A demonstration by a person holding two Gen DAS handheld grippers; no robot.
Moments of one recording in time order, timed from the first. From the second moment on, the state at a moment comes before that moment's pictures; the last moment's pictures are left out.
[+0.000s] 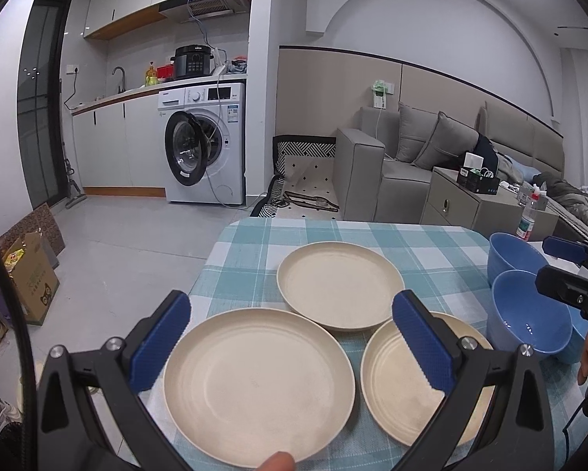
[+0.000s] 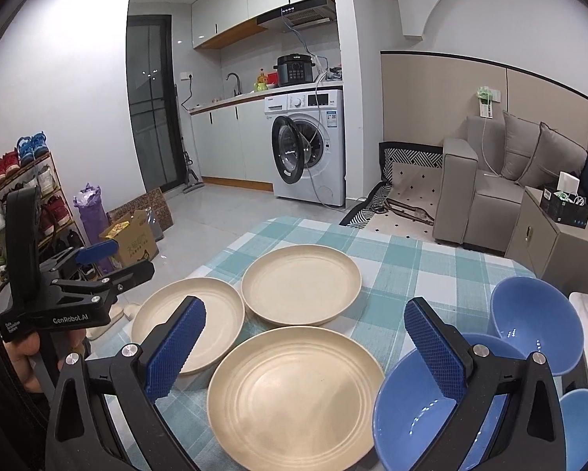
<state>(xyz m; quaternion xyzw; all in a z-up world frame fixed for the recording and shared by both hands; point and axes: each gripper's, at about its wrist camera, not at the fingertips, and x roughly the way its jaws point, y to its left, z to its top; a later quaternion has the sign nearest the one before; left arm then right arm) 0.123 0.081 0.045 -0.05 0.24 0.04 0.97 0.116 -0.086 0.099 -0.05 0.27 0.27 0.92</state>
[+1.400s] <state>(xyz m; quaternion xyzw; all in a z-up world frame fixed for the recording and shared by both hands) 0.238 0.103 0.031 -0.04 0.32 0.04 0.95 0.240 -0.062 0.091 -0.06 0.33 0.24 0.91</state>
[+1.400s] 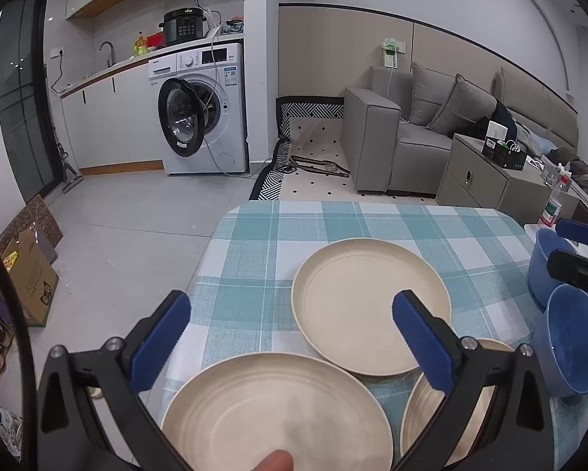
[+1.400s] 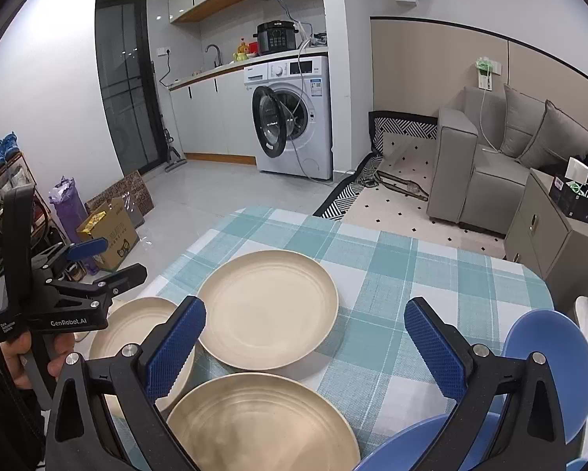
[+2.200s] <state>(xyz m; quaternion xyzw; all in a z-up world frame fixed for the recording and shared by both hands) 0.288 0.110 0.005 -0.04 0.37 0.01 0.93 0.292 -0.039 0.049 -0.05 0.42 0.21 0.88</state>
